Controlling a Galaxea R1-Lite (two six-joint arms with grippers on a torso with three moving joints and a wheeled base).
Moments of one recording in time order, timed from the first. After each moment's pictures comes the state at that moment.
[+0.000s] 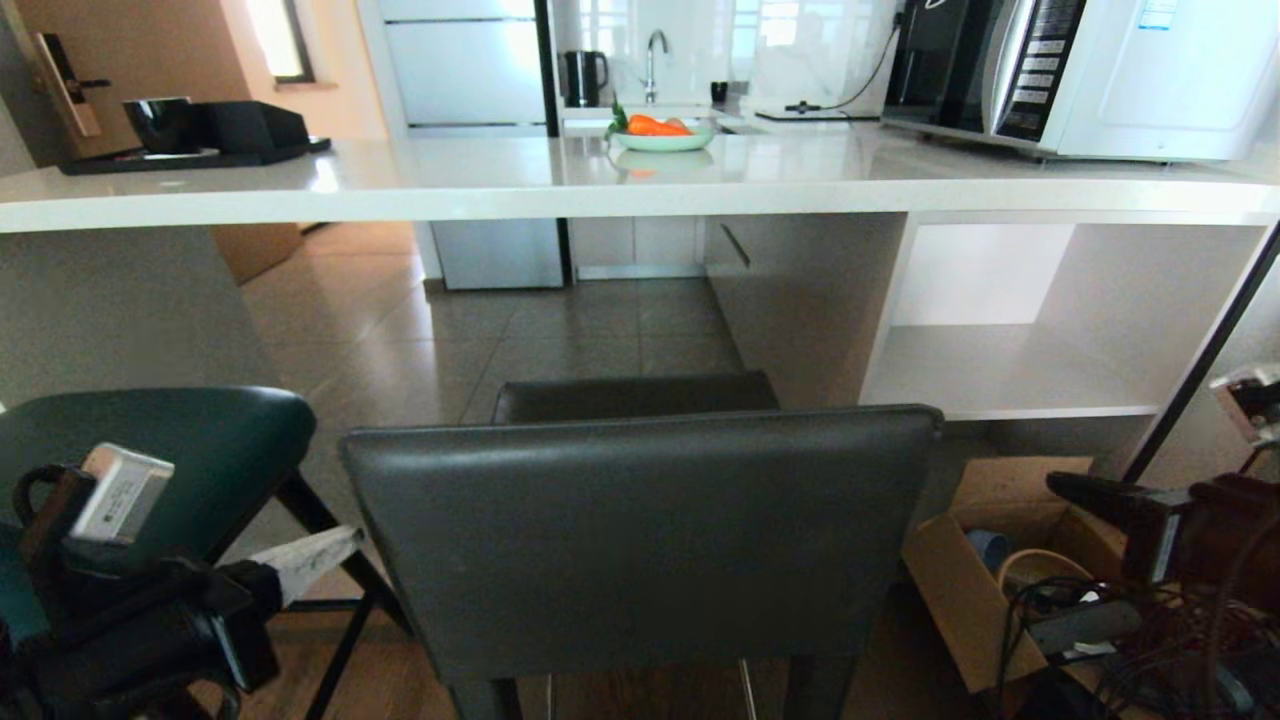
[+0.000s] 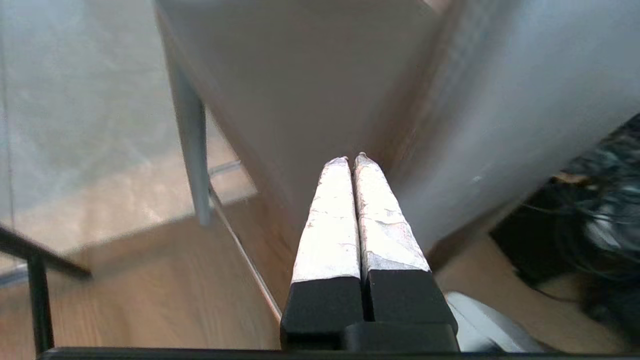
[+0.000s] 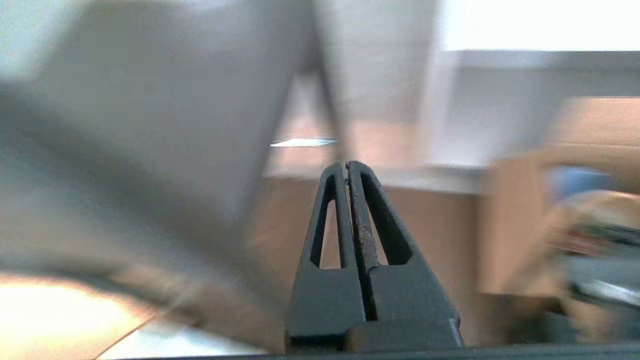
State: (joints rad) left arm -0.10 1.23 -0.18 -0.86 -0.45 -0.13; right arm 0.00 1.26 -0.41 -0.53 0.35 0.03
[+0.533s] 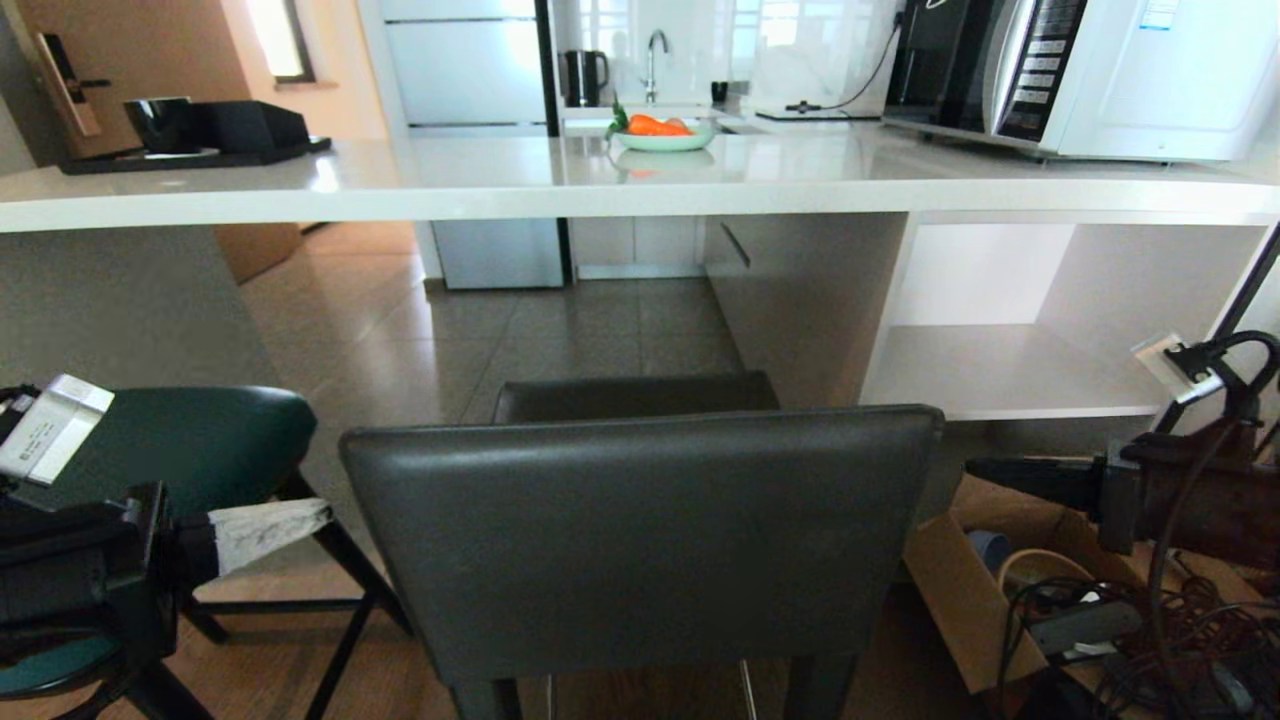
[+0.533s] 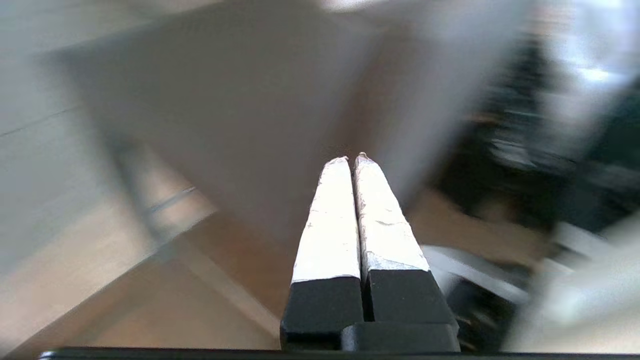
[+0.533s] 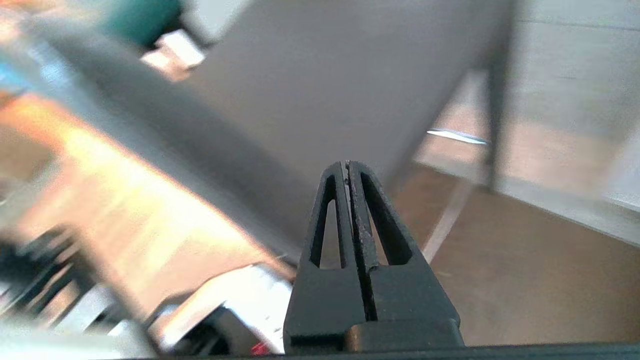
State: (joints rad) left arm 0.19 1.29 -0.43 -0.53 -1.12 0.15; right arm -0.08 1.48 -0.56 -0.52 0.89 0.00
